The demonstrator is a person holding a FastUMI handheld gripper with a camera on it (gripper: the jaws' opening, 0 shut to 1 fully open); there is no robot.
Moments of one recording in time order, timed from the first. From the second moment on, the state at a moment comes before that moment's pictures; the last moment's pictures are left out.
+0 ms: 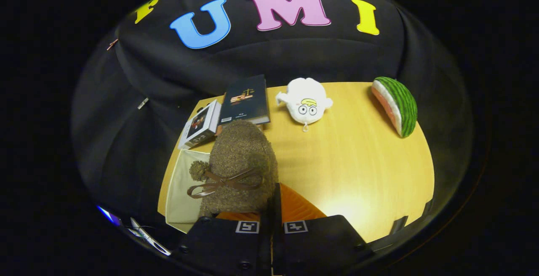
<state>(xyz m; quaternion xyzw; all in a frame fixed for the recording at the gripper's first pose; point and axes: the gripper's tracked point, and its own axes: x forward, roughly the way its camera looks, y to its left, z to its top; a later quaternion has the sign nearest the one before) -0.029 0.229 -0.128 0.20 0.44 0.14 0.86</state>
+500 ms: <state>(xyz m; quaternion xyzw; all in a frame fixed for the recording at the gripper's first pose) -0.046 0.327 -0.168 0.14 0.48 0.13 0.85</state>
